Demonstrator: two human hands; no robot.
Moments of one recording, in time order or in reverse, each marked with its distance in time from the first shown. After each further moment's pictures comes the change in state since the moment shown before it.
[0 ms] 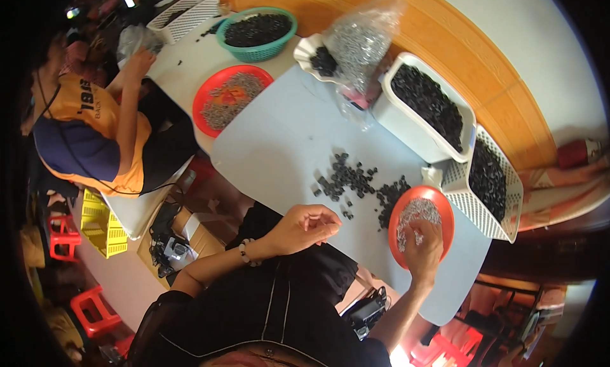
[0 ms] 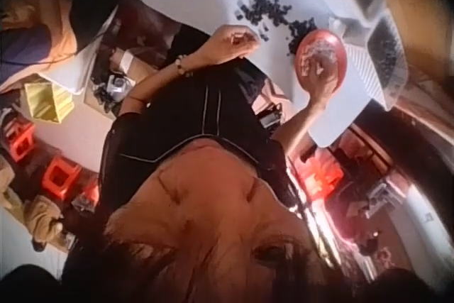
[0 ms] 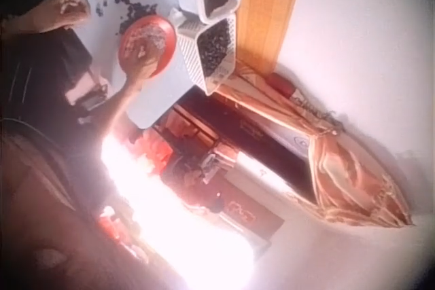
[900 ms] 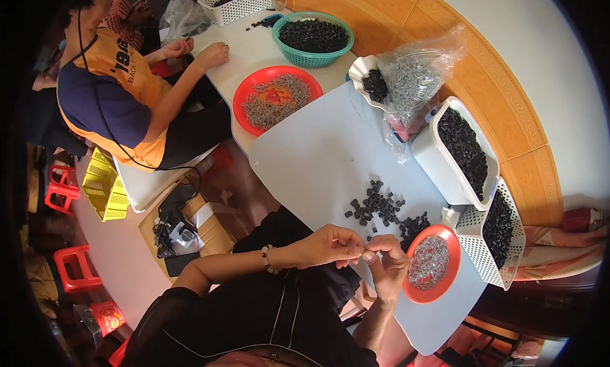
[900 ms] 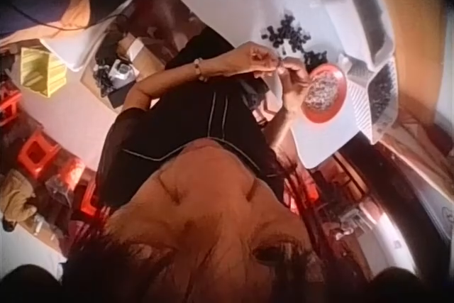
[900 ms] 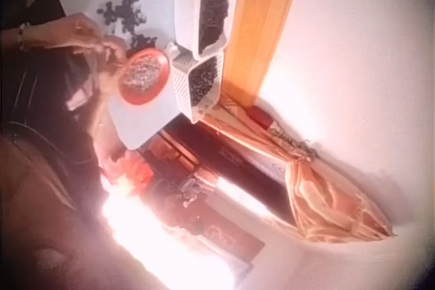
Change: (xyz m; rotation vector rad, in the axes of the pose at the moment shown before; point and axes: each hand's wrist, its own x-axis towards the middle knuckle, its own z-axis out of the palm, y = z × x) left_hand -0.006 -0.001 -0.006 -0.262 -0.086 -0.022; right_hand 0.003 -0.098 0.060 1.099 -0.283 0.060
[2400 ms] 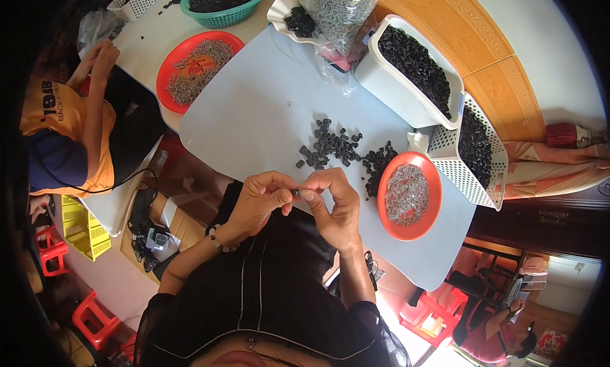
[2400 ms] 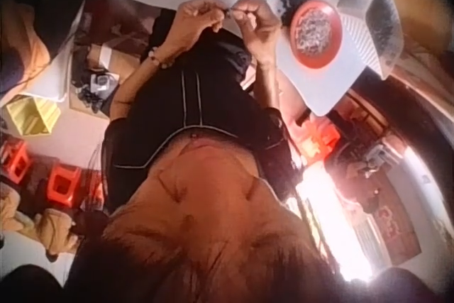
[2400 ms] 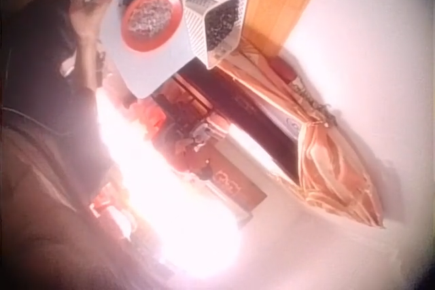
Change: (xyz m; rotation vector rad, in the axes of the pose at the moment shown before) left_hand -0.014 -0.002 -0.022 -0.181 0.224 0.179; right_hand 0.013 0.004 0.037 -0.179 0.050 -0.091
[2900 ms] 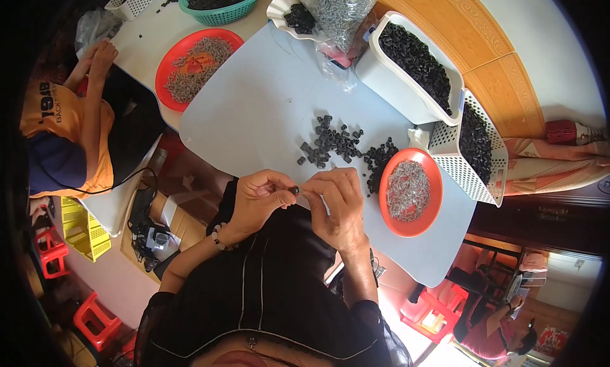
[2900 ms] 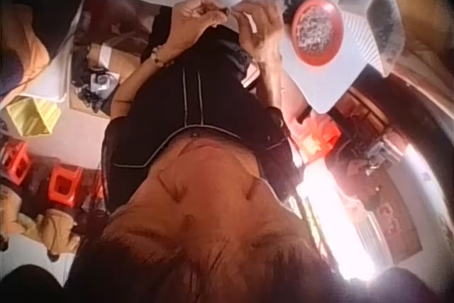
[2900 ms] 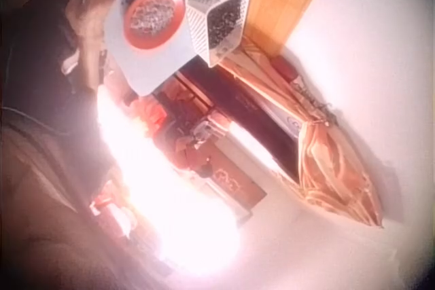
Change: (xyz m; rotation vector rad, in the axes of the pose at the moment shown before) left_hand -0.005 -0.005 -0.003 0.105 0.041 0.156; right_hand 0.007 -0.020 0.001 -0.593 0.014 -0.359
